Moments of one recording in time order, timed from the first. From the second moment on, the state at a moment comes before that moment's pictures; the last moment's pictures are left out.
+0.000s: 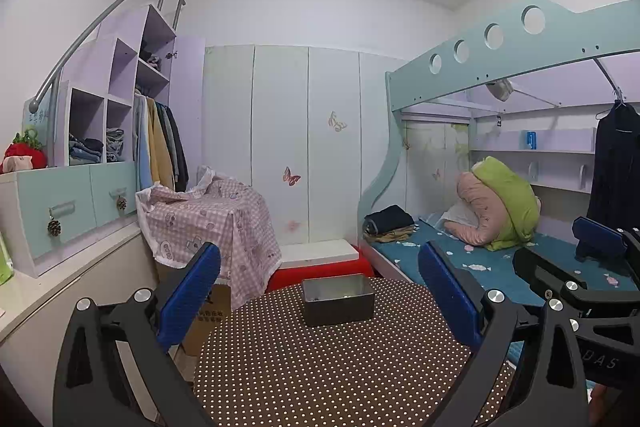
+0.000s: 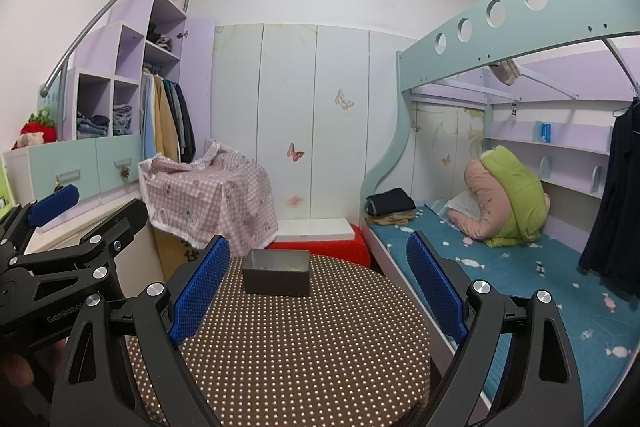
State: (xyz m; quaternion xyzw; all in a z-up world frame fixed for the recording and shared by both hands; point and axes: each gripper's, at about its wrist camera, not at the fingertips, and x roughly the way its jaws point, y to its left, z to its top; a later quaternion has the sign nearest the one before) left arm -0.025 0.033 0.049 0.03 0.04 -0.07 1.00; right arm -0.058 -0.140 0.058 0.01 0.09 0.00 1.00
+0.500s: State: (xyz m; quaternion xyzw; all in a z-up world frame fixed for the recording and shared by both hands) left arm -0.024 0.034 0.048 0.02 0.04 -0.07 1.00; right arm -0.057 -0.140 0.059 0.01 0.09 0.00 1.00
